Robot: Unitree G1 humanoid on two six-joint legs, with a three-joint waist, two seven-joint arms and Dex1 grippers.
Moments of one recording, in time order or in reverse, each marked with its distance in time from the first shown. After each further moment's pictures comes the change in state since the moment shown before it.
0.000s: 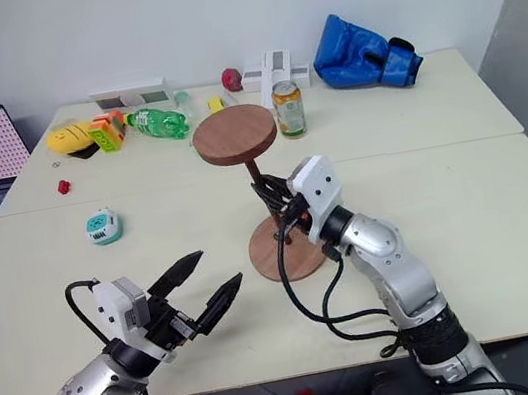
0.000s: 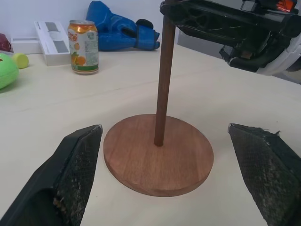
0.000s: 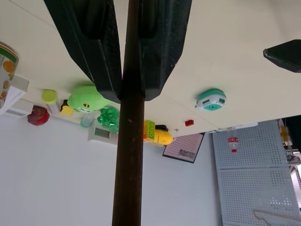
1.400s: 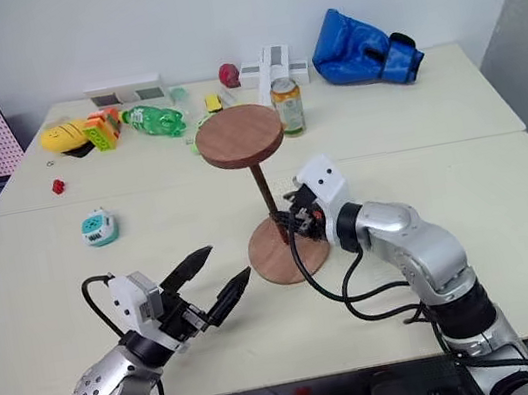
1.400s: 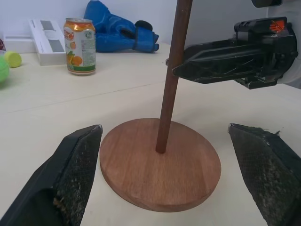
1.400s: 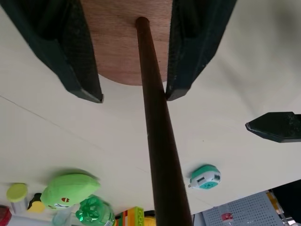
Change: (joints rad) left arm -0.058 -0.045 -0.056 0.071 0.042 -0.050 -0.007; right arm -0.122 -0.161 -0.049 -0.113 0.171 0.537 0.038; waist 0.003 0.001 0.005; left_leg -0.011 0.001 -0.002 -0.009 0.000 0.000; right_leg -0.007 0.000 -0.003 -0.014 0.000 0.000
